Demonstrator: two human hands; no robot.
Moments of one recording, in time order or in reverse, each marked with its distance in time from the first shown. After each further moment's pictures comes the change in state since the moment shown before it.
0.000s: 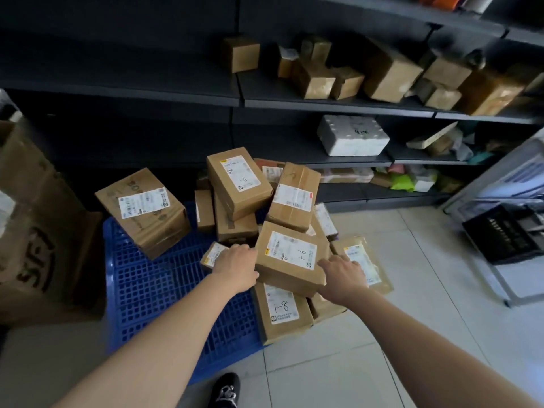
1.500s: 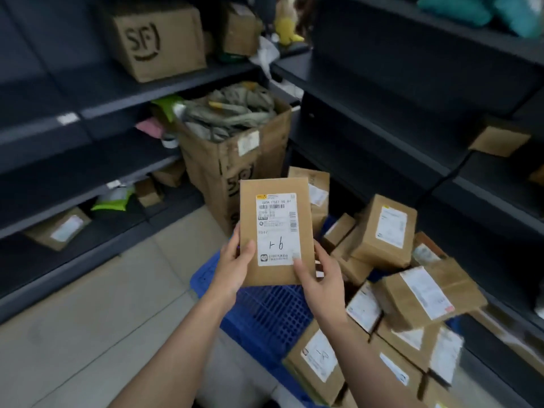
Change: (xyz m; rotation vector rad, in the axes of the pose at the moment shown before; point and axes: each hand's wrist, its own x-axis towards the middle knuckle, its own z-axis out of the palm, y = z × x) left_hand -0.153 0.034 0.028 -1.677 1.189 -0.834; right_hand -0.005 -0.108 -0.026 1.037 -0.010 -0.856
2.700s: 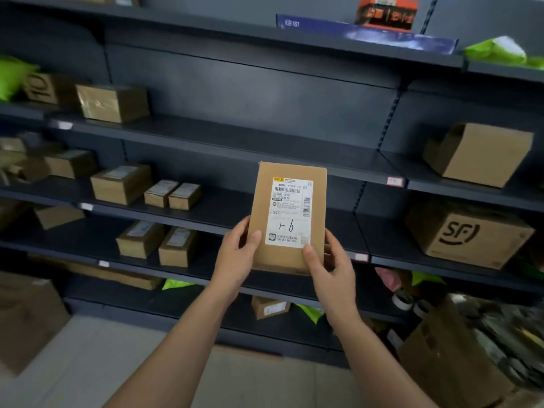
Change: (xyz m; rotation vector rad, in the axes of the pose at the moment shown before) left_hand -0.085 0.181 -0.554 -0.058 0.940 0.480; right_hand -0.072 -0.390 0.489 0.246 -0.684 -0.654
